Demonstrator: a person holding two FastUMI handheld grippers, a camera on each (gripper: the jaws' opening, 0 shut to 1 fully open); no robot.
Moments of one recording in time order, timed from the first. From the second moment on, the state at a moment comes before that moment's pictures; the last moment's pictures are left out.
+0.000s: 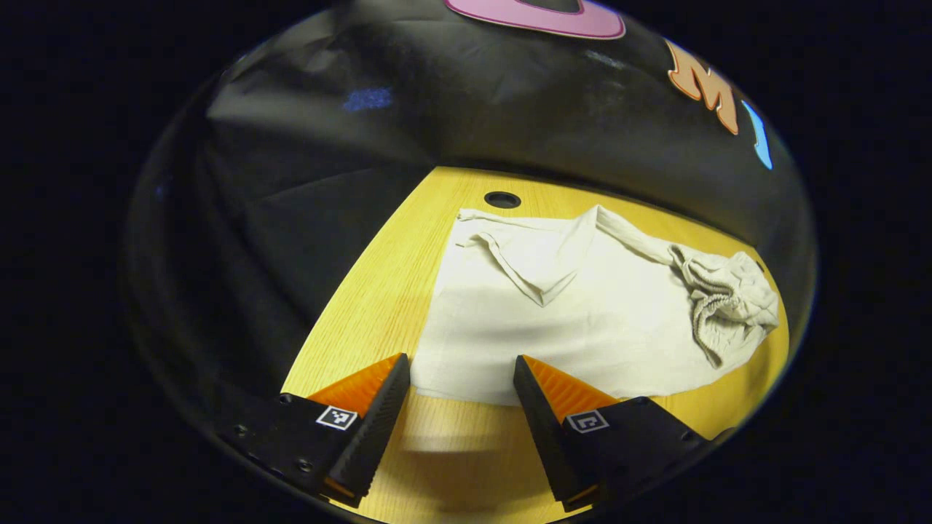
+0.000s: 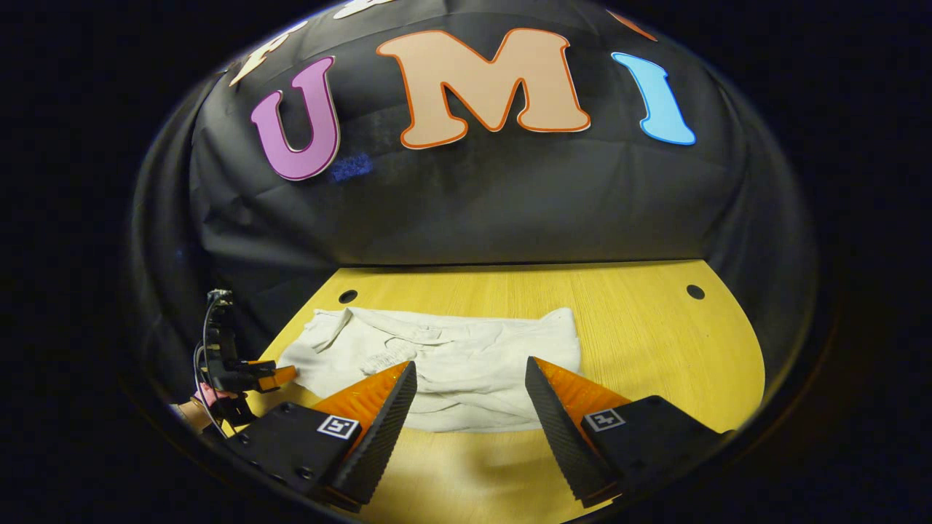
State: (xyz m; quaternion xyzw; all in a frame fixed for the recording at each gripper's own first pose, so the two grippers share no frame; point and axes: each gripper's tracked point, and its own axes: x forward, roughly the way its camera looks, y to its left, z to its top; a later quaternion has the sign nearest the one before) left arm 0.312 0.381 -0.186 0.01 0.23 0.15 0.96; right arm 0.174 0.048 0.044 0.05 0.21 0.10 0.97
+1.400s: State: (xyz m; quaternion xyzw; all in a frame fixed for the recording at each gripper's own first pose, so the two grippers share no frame) left arm 0.375 0.111 0.006 0.01 0.08 -0.01 1.00; right arm 0.137 -0.063 0.054 0.03 0.19 0.11 0.97
